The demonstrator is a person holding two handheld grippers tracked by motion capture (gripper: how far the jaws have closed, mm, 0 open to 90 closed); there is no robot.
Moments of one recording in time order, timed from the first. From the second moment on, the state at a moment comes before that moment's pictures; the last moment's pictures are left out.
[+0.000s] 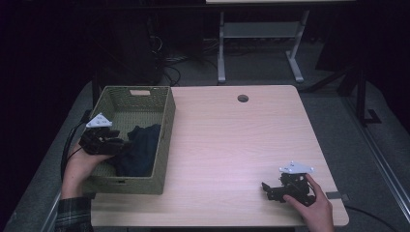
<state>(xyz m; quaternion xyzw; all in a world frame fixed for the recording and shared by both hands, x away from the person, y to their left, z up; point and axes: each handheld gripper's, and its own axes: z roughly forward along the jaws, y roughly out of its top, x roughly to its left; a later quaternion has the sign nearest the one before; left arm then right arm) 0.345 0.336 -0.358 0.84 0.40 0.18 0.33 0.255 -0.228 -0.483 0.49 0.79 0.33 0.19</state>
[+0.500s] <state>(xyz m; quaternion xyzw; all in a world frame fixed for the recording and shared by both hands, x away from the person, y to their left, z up) 0.362 0.331 -0.383 0.86 0.40 0.15 0.28 0.255 -0.228 -0.483 0.49 0.79 0.33 0.19</state>
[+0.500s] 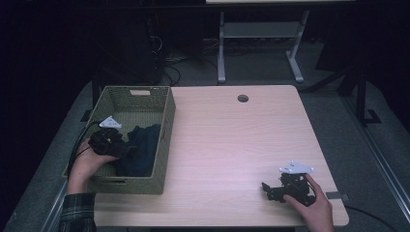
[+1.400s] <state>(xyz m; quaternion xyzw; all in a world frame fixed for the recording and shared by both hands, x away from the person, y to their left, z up) 0.371 0.332 -0.404 0.86 0.43 0.05 0.25 0.255 -0.228 -0.483 0.49 0.79 0.33 0.19</state>
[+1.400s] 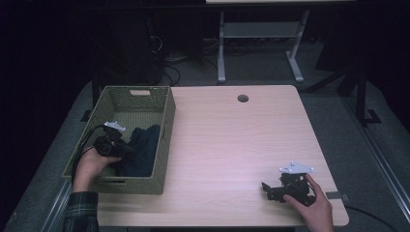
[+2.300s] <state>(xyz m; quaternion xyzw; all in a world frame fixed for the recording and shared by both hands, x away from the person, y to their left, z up) 0.352 0.357 -0.354 0.79 0.46 0.12 0.39 0.255 -0.228 -0.483 0.49 0.79 0.33 0.19</state>
